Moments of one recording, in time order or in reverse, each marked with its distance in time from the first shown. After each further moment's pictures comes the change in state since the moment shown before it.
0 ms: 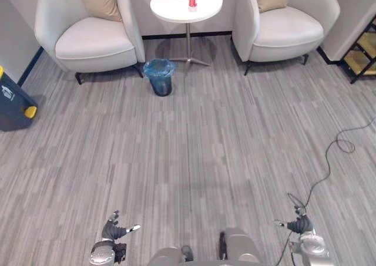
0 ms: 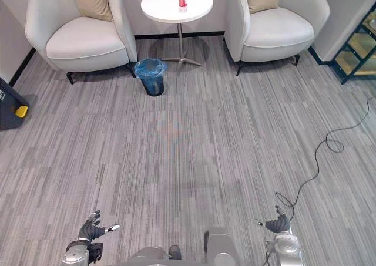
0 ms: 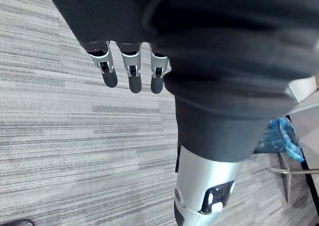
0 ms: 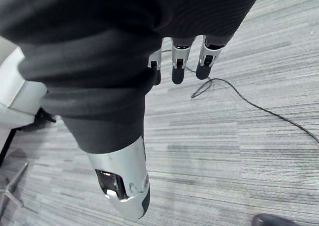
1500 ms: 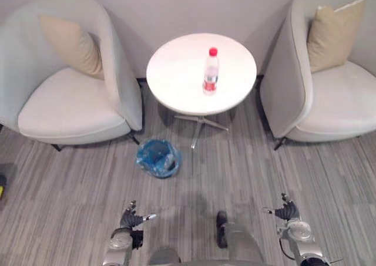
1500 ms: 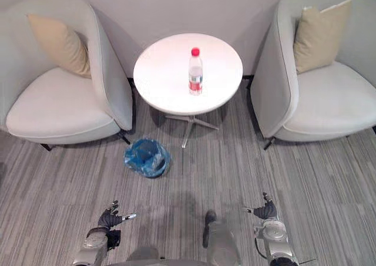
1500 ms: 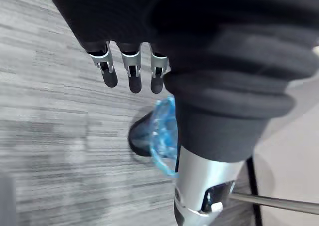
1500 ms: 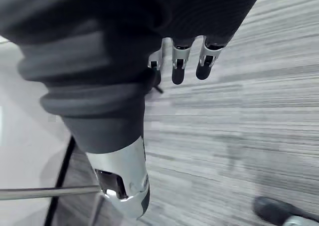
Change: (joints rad) left arm -0.001 -0.137 -0.021 -0.022 0.002 0.008 0.003; right arm -0.038 0.082 0.099 -0.121 0.066 -0.001 -0.037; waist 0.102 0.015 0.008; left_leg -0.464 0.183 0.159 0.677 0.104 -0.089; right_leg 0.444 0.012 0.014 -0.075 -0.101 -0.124
